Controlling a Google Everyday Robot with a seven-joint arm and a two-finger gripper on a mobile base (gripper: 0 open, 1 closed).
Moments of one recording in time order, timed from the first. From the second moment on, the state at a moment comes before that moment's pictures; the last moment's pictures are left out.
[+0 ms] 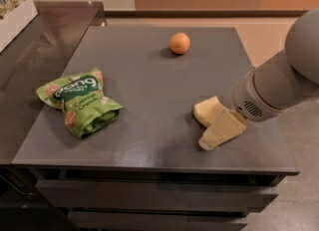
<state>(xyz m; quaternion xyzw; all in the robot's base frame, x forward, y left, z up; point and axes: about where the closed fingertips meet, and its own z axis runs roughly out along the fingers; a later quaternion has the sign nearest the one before) 0.457 -0.149 0.862 -0.44 0.87 0.04 0.24</state>
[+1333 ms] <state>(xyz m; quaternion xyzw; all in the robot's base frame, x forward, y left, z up) 0.458 -0.148 0.848 -0.43 0.87 0.05 0.23</state>
